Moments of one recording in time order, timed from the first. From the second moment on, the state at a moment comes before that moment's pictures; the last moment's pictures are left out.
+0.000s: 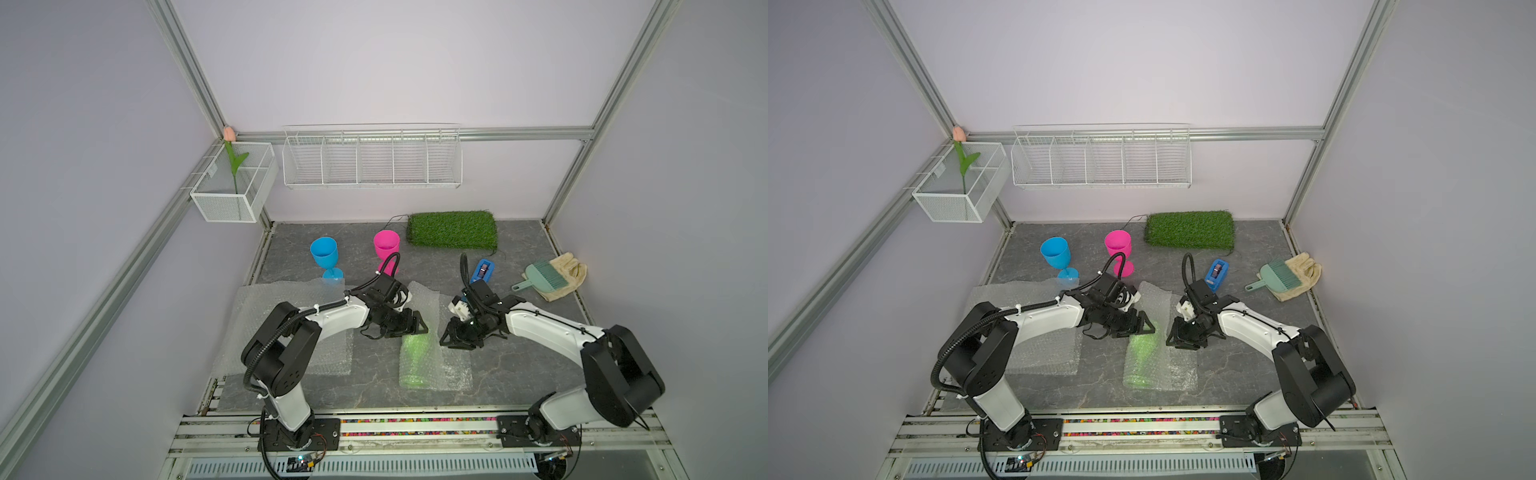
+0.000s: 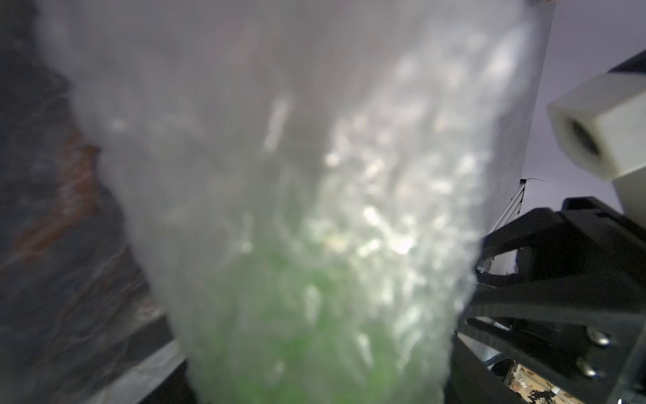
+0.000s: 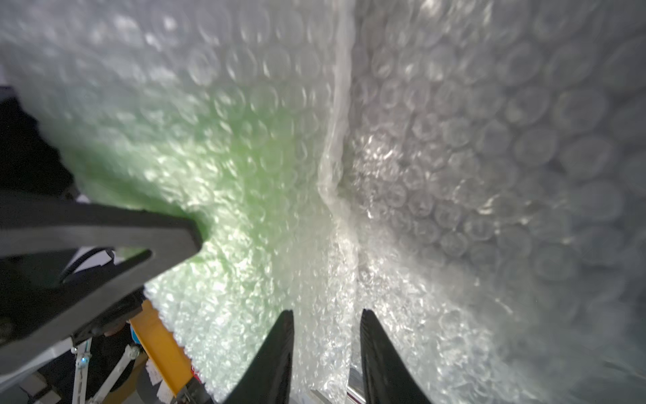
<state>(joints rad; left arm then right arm) -0.69 1.71 0.95 -0.30 0.58 -0.60 0.58 1.51 0.83 -0.60 -0.55 0.61</state>
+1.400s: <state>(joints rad) -0.64 1.62 0.93 -0.44 0.45 -0.53 0.73 1.62 0.85 -0.56 -0.59 0.68</state>
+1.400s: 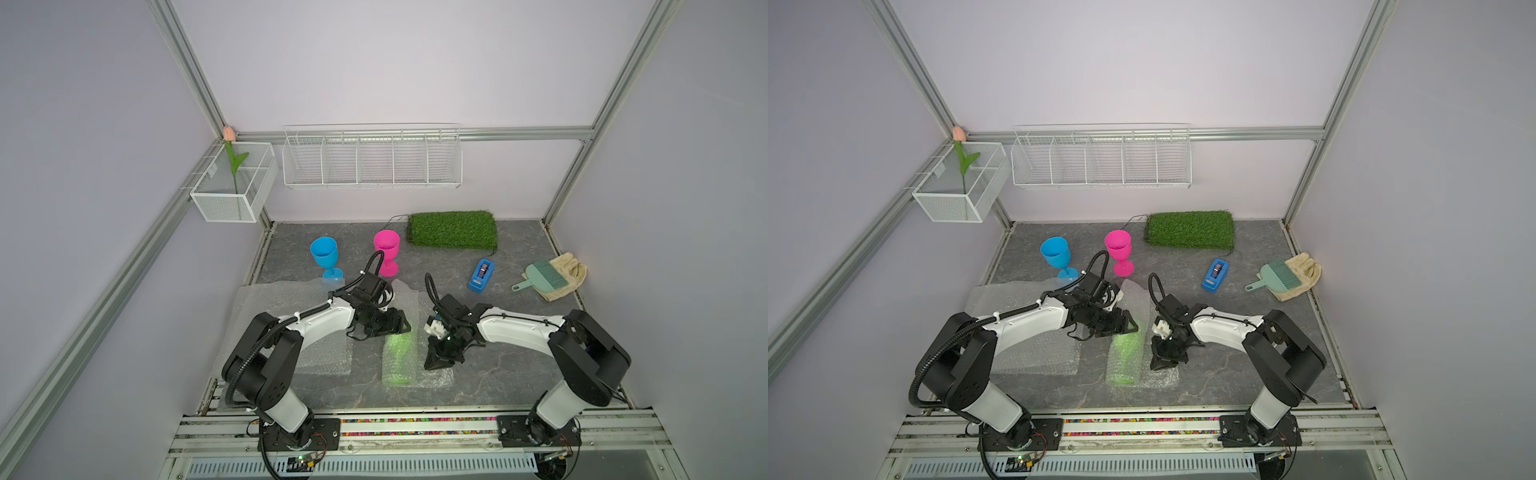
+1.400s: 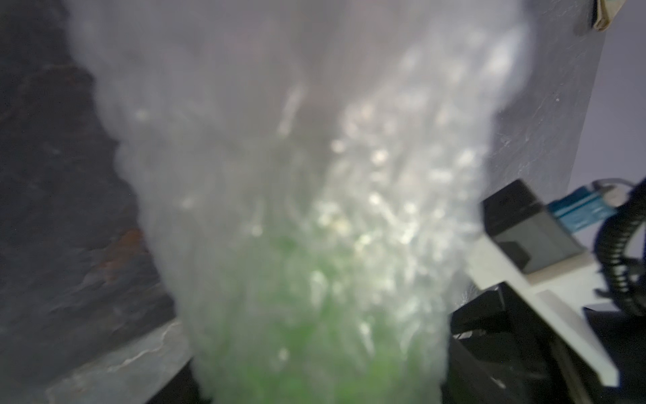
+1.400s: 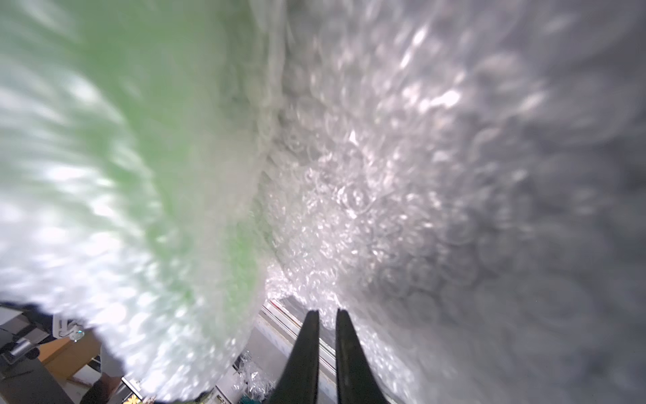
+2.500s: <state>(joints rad) -0.80 1.78 1.24 -0.79 0.14 -0.62 0.60 1.48 0.55 -0.26 -0.79 0.71</state>
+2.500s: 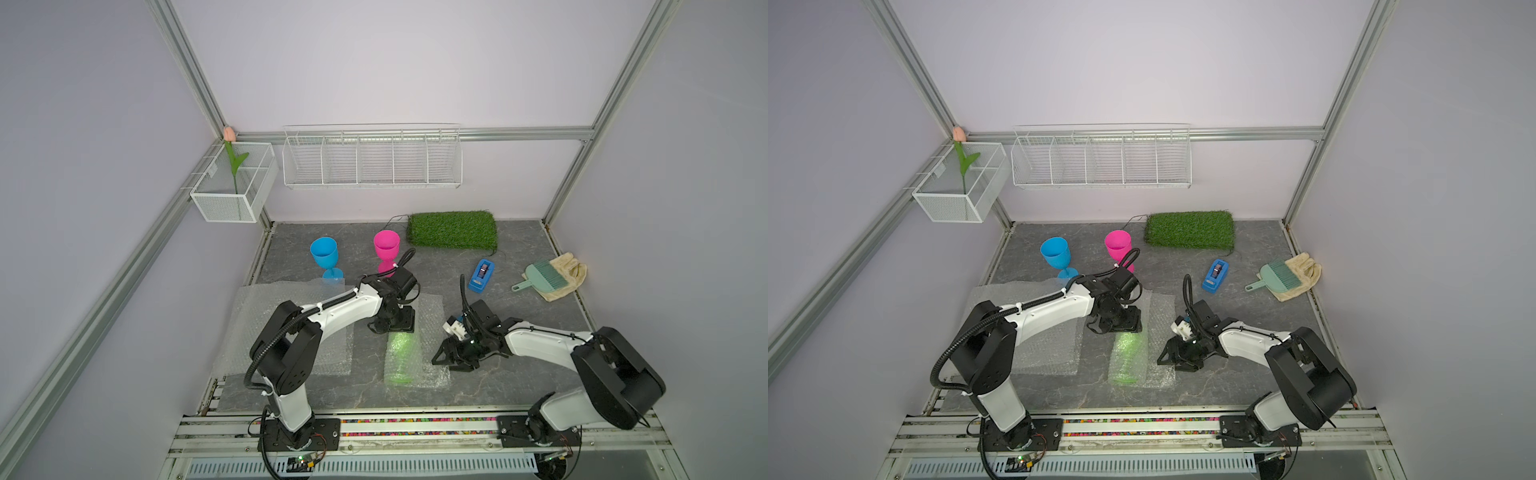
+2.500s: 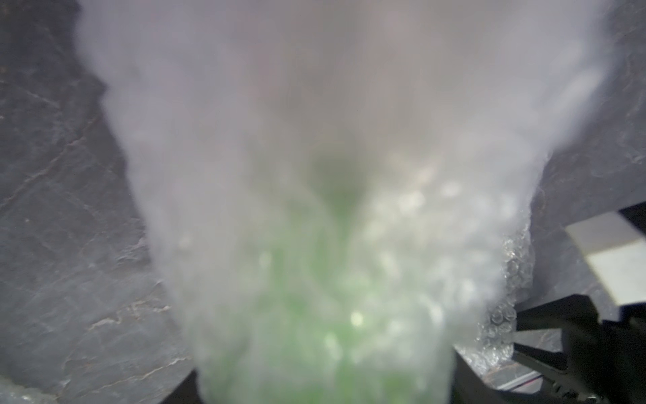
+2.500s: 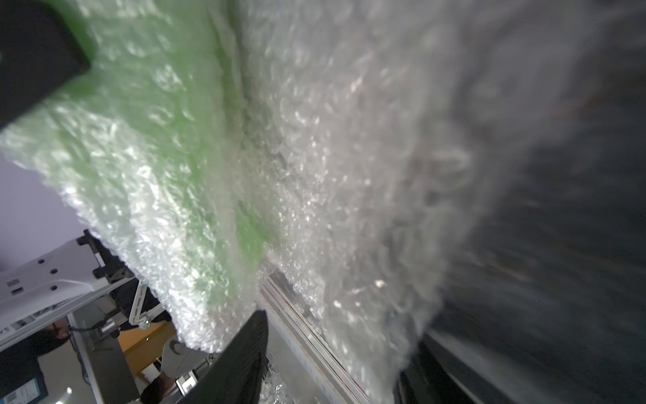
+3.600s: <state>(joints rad) -0.80 1.79 1.26 -0.80 0.13 -0.66 0.87 1.33 0.73 -0.38 -0.41 0.87</state>
